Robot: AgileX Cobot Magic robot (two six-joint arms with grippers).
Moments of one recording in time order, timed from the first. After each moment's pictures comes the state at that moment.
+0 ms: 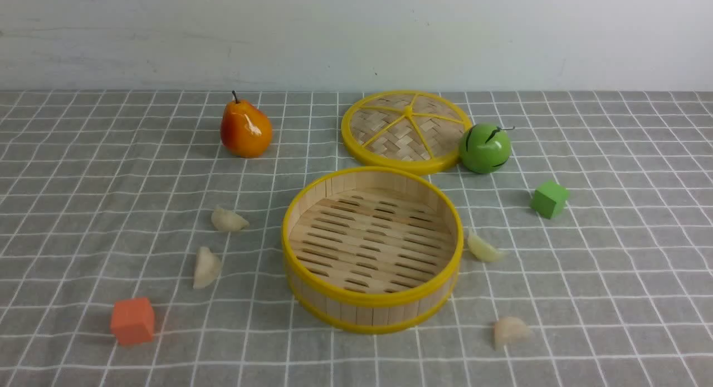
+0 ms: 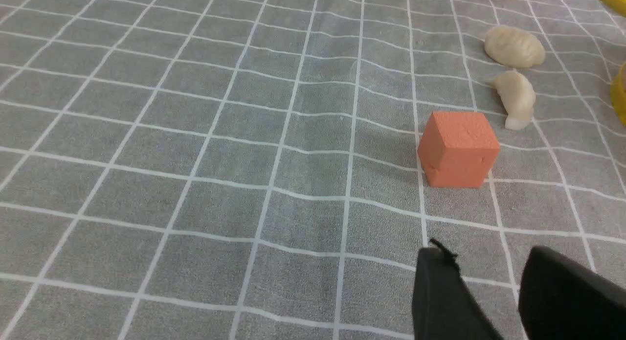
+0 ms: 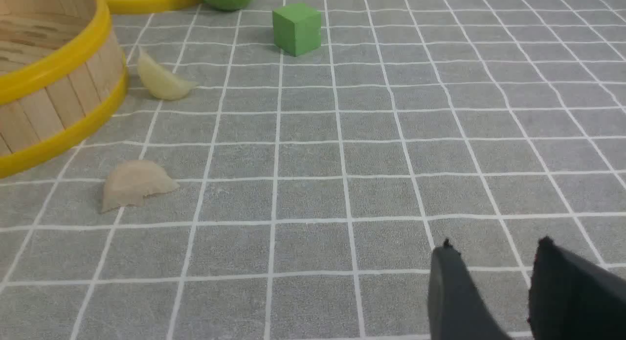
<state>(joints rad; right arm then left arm) -0.04 -0.01 0.02 0.03 0.38 0.02 0.10 -0.01 0.03 -0.05 0.39 -0.10</state>
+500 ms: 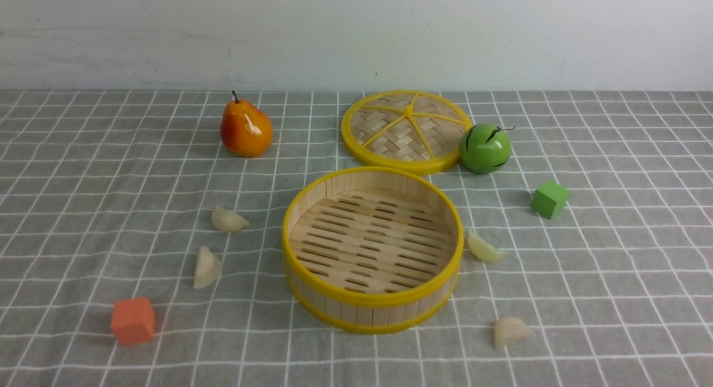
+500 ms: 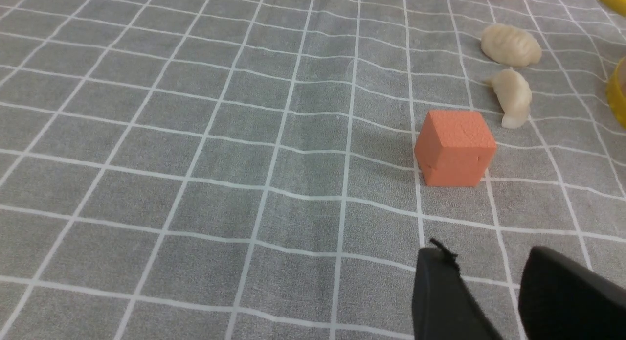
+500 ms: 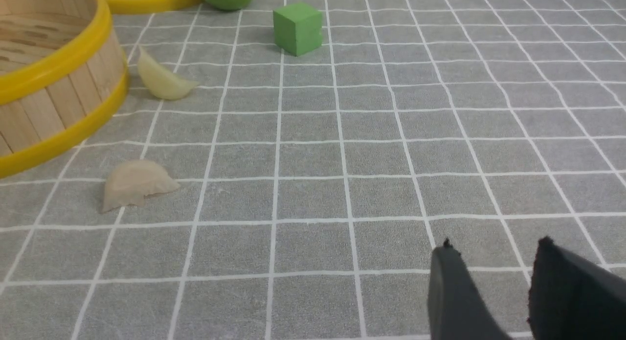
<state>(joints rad) -0.04 -0.01 0.02 0.03 0.38 0.02 0.09 -0.01 0.03 -0.05 0.39 -0.10</state>
